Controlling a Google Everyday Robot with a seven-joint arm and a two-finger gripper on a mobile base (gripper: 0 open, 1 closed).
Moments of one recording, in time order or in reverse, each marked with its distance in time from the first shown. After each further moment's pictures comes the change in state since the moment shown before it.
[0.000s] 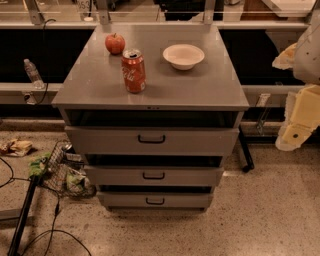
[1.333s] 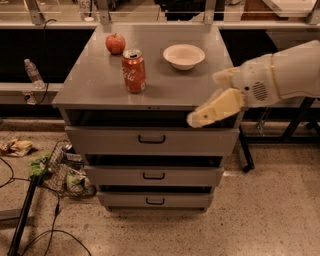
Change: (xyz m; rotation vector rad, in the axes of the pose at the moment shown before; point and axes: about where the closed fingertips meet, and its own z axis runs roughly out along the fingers) arm -0.126 -0.021 0.076 -0.160 -0.748 0.325
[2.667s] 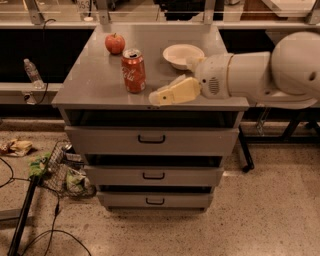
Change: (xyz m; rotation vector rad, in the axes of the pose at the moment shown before) arm -0.059 -0.025 0.066 0.080 -0.263 0.004
